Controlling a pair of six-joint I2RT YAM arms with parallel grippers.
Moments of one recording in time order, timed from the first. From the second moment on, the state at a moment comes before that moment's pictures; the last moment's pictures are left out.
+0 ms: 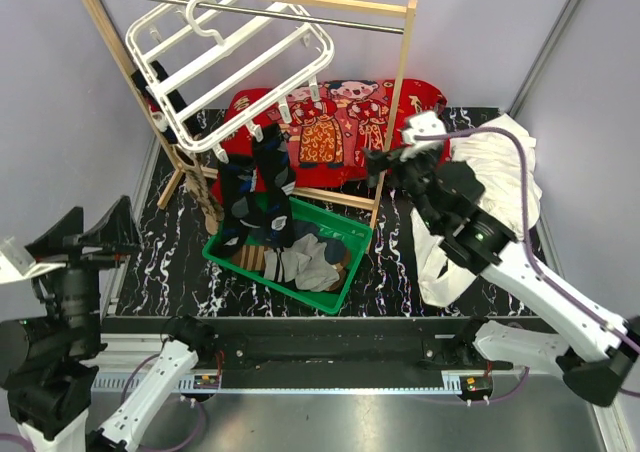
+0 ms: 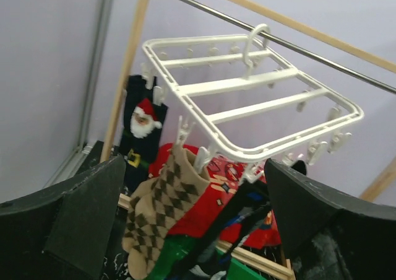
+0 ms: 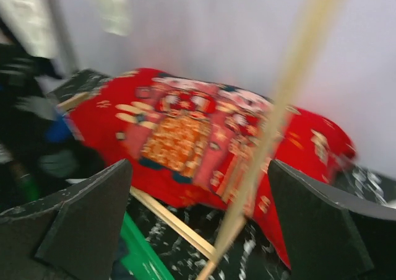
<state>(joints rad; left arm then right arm) -0.41 0.34 1.26 -0.54 -0.47 -0.21 0.80 1.11 1.16 0.04 0.33 -0.12</state>
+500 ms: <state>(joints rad) -0.41 0.01 1.08 -0.67 -0.62 -0.19 0.79 0.41 0.78 -0.17 0.83 -0.02</state>
